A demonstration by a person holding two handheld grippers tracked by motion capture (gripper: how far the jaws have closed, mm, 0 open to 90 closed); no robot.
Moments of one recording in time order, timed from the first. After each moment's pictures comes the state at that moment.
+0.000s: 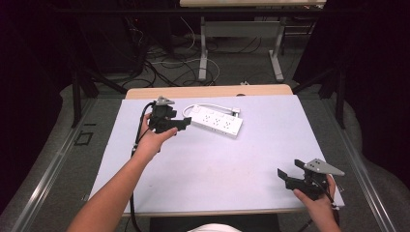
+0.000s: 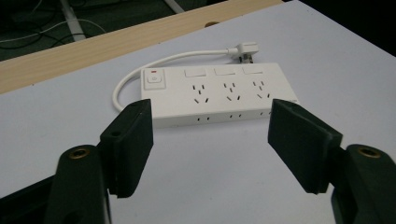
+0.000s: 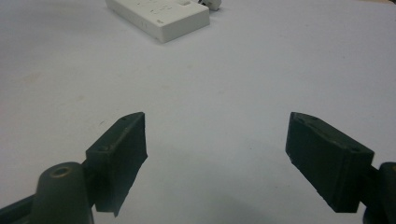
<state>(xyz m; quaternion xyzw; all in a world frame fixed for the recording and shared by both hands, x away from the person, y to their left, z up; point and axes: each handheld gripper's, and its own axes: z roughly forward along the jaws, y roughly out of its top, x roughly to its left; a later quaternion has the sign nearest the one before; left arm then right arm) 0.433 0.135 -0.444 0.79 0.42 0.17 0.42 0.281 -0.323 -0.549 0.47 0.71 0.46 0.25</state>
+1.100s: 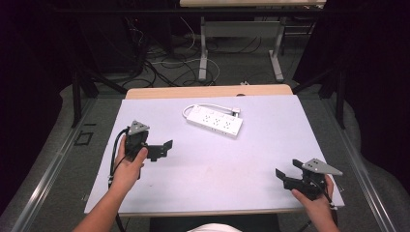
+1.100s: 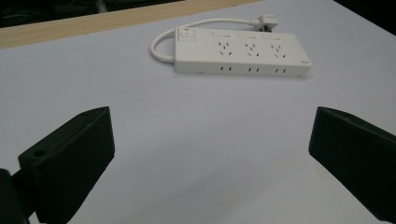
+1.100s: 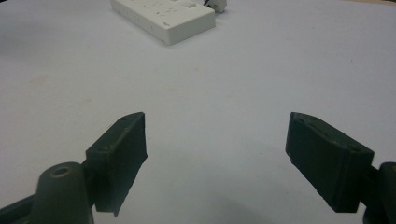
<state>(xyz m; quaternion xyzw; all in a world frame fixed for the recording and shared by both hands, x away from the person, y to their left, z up) 0.352 0.194 -0.463 0.75 0.47 0.19 0.42 0.280 -0.317 -0.547 0.47 0.71 0.46 0.25</state>
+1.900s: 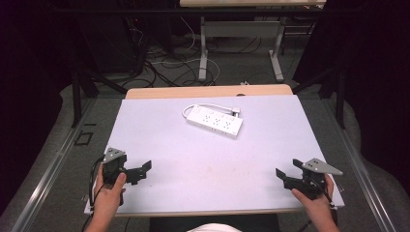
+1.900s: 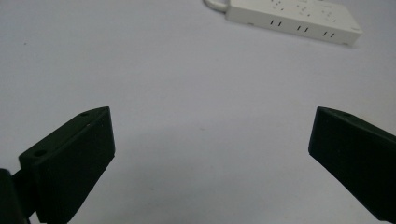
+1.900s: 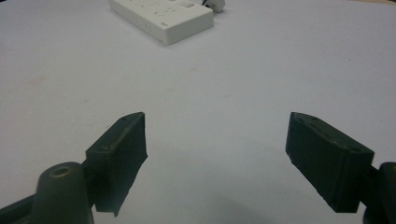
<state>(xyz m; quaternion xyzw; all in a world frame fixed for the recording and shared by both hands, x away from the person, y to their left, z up) 0.304 0.252 -0.515 0.71 0.54 0.19 0.41 0.281 -0.318 -0.547 0.47 0.71 0.46 0.25</state>
